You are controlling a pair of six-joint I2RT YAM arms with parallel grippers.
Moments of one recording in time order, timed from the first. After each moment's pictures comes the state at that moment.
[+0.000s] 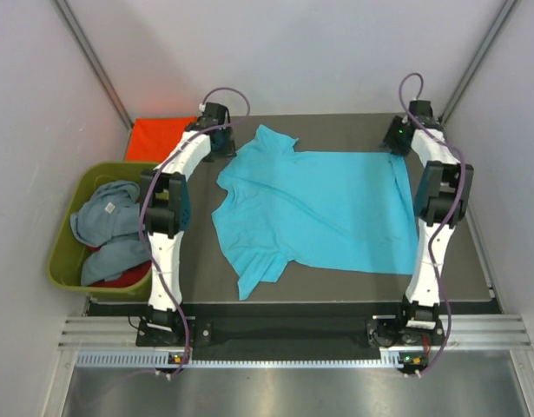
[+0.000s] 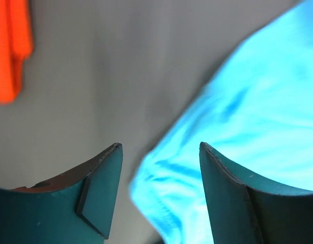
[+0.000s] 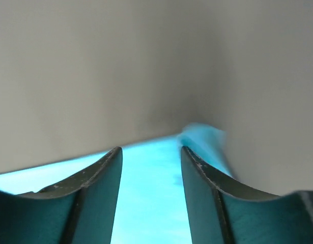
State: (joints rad) left arm -0.20 2.29 1.99 -0.66 -0.17 -0.33; right arm -0.13 2.38 2.02 -0.51 -0.12 0.36
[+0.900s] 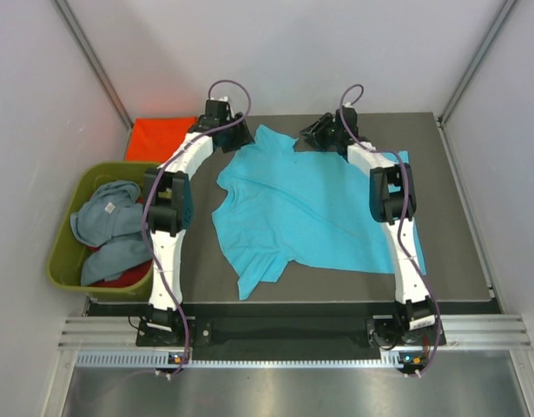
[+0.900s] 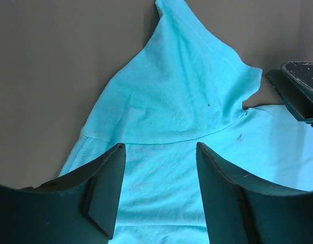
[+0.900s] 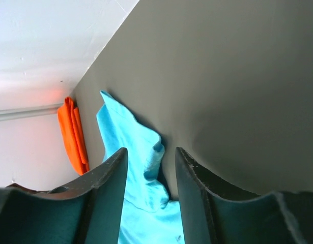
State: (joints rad) left arm -0.20 2.33 2.02 -0.39 0.21 -0.49; right arm 0.23 2.64 2.16 0.01 -0.36 1.04
